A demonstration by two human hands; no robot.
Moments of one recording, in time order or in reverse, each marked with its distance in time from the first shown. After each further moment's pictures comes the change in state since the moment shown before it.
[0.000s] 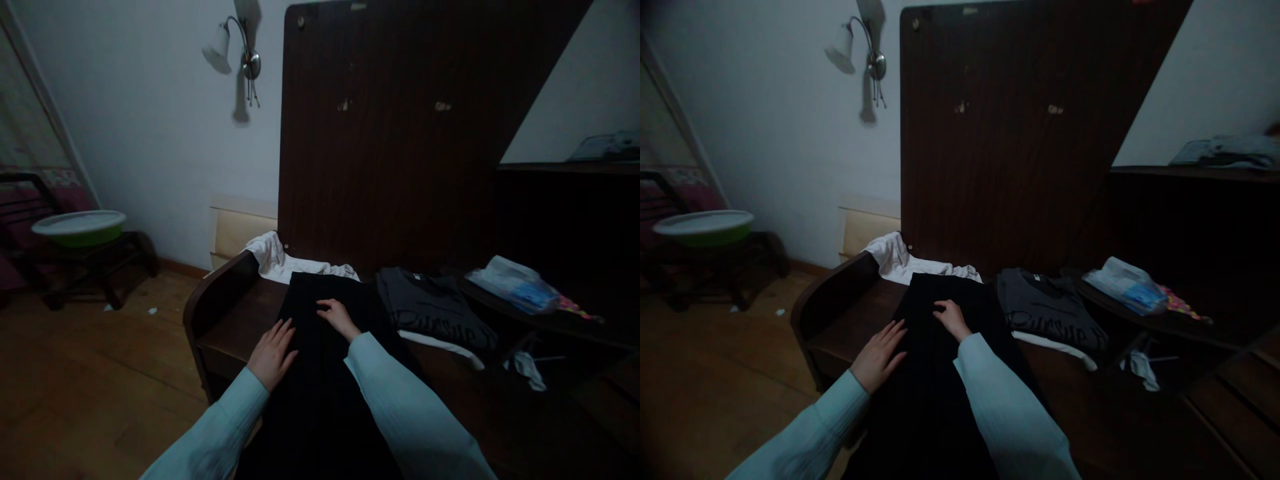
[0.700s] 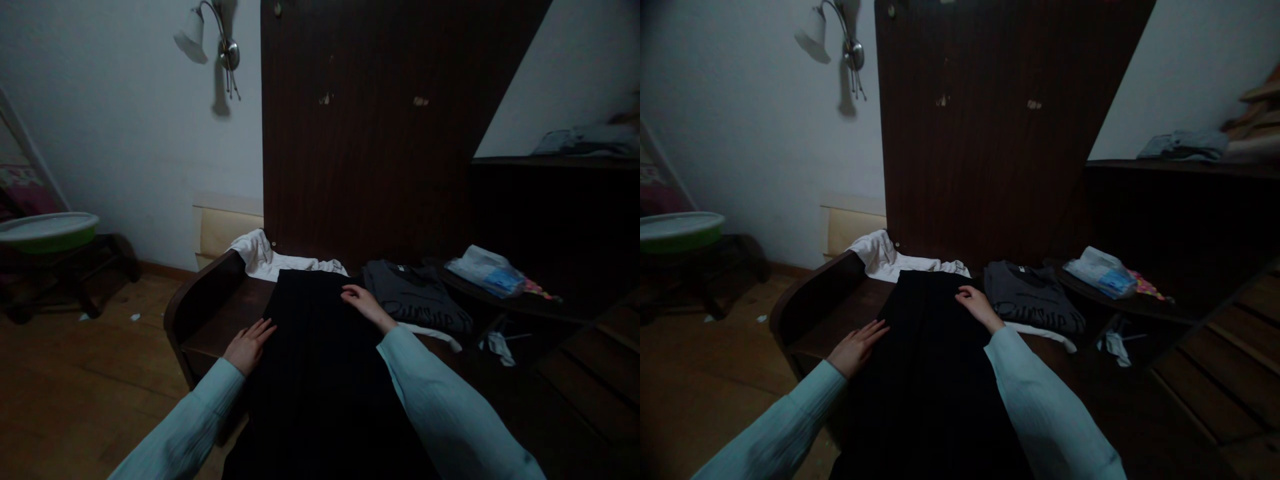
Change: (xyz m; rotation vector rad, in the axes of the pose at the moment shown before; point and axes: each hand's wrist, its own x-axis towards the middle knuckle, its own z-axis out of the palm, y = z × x) left_hand 0.009 -0.020 -0.020 0.127 -0.351 -0.082; right_hand -0.025 0.009 -0.096 0.076 0.076 0.091
